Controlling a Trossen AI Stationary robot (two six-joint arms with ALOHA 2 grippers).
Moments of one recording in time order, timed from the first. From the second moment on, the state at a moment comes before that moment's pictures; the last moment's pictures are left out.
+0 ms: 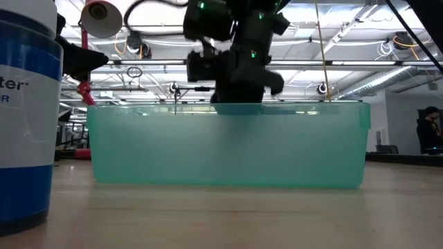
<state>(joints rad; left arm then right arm) 0.03 0.03 0.01 0.06 -0.03 0.13 0.08 2.09 1.59 -0.75 -0.02 -0.12</state>
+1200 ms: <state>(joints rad) 0.03 0.03 0.01 0.06 -0.03 0.13 -0.29 1.62 1.11 -0.80 0.23 0.02</state>
